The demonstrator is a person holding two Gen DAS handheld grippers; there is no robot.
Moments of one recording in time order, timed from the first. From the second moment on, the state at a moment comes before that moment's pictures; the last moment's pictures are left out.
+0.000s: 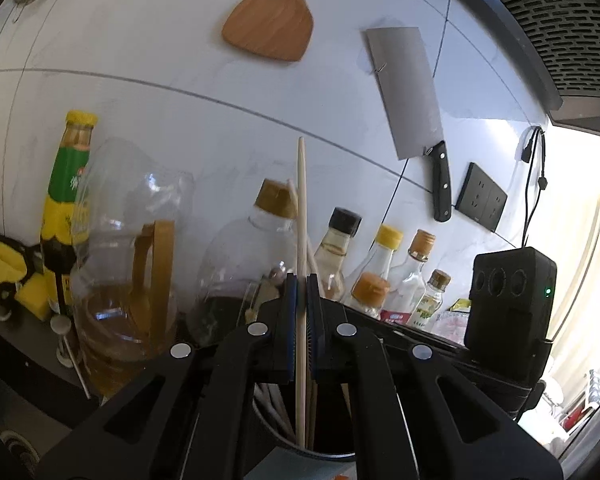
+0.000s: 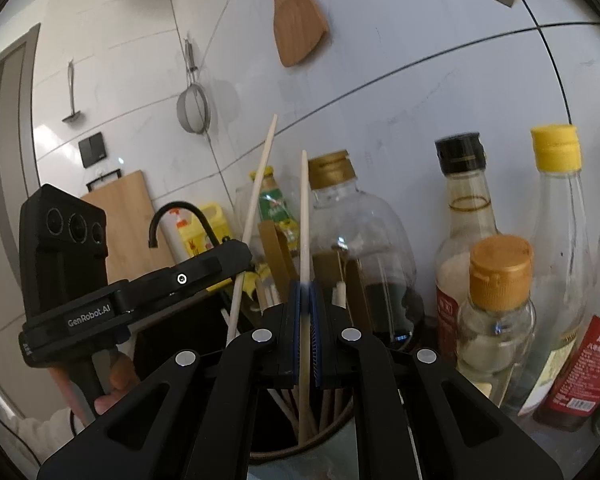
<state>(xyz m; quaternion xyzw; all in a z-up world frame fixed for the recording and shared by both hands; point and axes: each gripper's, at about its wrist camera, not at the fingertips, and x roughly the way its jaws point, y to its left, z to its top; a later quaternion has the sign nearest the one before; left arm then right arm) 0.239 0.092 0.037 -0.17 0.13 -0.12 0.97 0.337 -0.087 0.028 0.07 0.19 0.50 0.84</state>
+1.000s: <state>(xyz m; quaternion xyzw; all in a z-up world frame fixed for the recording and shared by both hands) 0.209 0.080 0.046 -0.06 0.26 0.00 0.96 0.291 -0.074 0.034 -0.10 0.24 0.43 0.86</state>
